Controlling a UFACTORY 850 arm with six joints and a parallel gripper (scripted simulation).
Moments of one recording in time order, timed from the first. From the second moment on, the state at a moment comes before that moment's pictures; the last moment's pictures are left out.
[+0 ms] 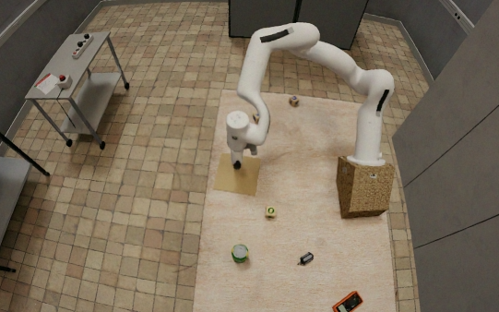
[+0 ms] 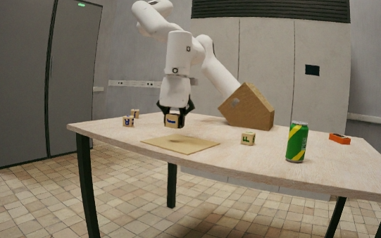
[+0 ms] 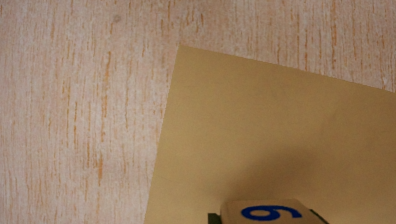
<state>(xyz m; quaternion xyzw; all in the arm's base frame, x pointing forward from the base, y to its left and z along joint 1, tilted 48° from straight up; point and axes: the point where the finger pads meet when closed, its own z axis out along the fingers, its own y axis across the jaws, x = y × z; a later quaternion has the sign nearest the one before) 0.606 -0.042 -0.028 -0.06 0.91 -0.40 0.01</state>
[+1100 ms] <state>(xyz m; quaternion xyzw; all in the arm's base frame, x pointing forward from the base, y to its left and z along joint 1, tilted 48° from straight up) 0.603 0.003 -0.003 0.03 0.92 -0.40 0.04</state>
